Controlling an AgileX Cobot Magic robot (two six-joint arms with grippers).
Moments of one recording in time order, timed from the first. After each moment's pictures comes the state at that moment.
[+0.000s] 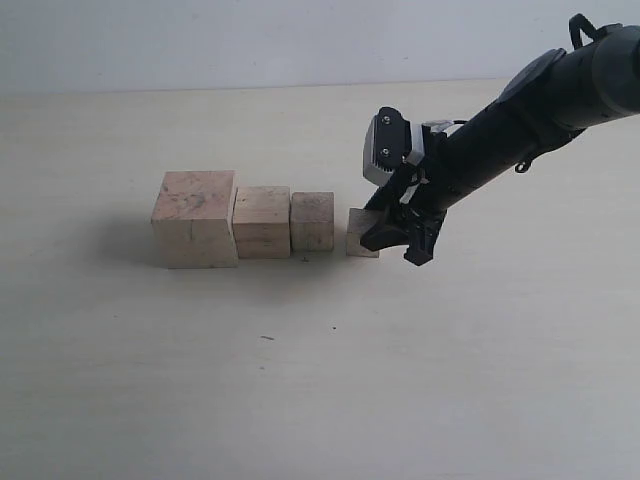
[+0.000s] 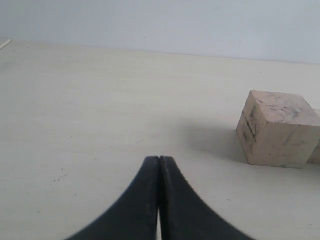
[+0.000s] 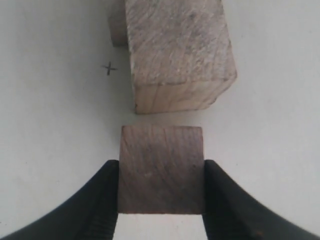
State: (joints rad) left arm -0.04 0.01 0.00 -0.01 0.37 -0.06; right arm 0.41 2.12 -1.22 0.95 0.71 -1.90
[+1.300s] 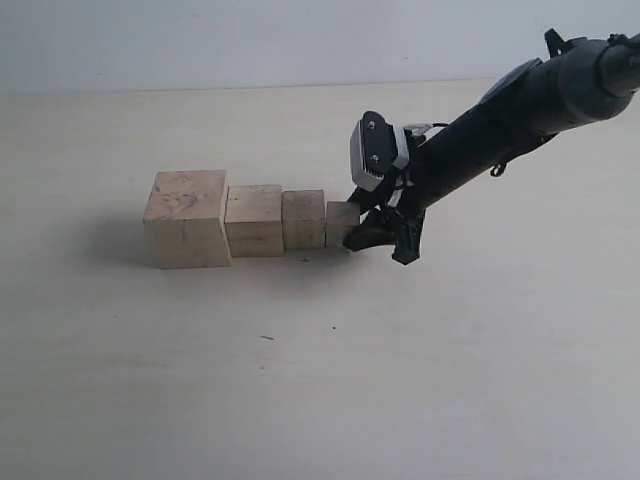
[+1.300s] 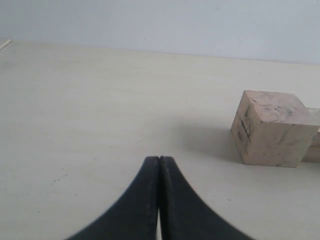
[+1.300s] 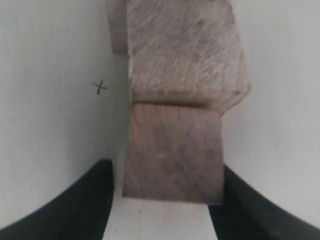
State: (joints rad) left arm -0.04 0.01 0.00 -0.01 0.37 -0.06; right arm 0.40 2.23 -1.33 1.04 0.77 -2.07
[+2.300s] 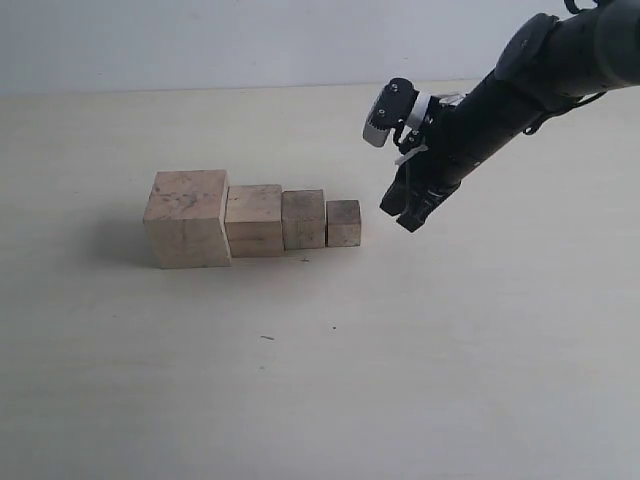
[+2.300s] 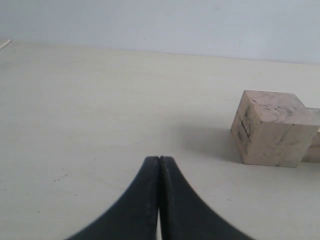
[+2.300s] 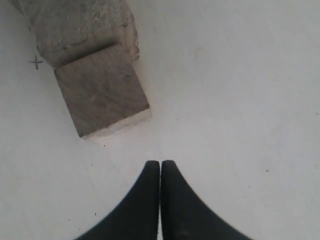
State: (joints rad) left arm -0.04 0.01 0.00 -0.01 0.37 -0.06; right arm 0.40 2.10 -1.33 0.69 0.68 -1.38
